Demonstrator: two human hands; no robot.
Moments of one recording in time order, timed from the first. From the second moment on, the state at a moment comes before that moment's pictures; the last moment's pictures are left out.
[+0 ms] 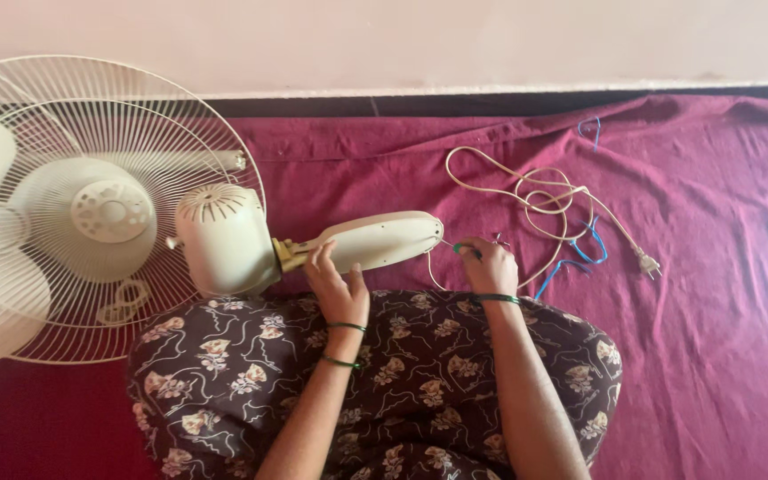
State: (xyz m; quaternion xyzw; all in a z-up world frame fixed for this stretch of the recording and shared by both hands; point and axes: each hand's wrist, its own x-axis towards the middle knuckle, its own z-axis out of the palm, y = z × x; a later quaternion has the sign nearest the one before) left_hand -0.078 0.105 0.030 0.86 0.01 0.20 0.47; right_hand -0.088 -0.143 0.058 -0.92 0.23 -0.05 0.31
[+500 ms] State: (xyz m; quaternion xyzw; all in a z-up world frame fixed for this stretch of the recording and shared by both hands) left_hand -0.083 0.101 0.013 0.83 0.18 0.07 0.52; right_hand -0.076 -0.150 0.036 -0.93 0.21 -0.05 0.31
